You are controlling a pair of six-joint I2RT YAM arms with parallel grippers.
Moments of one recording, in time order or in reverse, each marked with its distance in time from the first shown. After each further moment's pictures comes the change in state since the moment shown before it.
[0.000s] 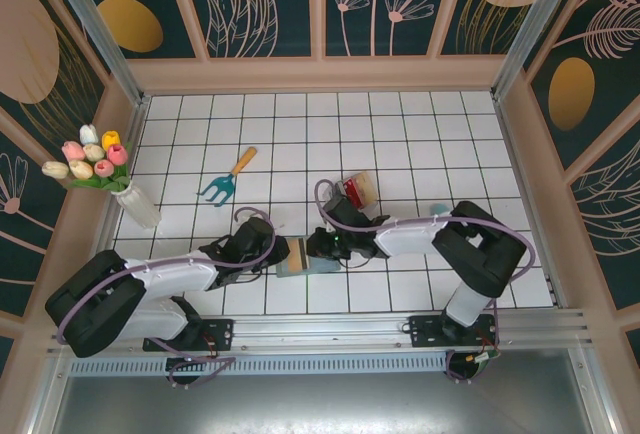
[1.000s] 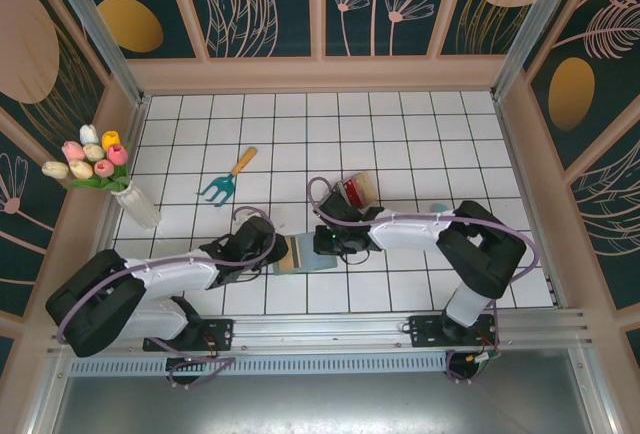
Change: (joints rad) left arm -0.001 0.013 0.018 -0.022 -0.053 0.001; right arm 0.020 -0.015 0.116 -0.312 0.241 -0.089
